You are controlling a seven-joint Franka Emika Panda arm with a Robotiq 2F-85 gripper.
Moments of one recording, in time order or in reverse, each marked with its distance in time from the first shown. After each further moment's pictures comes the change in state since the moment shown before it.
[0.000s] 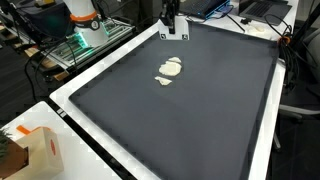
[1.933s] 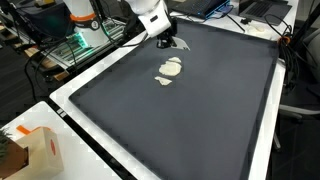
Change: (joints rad) arm -0.088 0.168 -0.042 -0.009 0.752 -0.020 -0.553
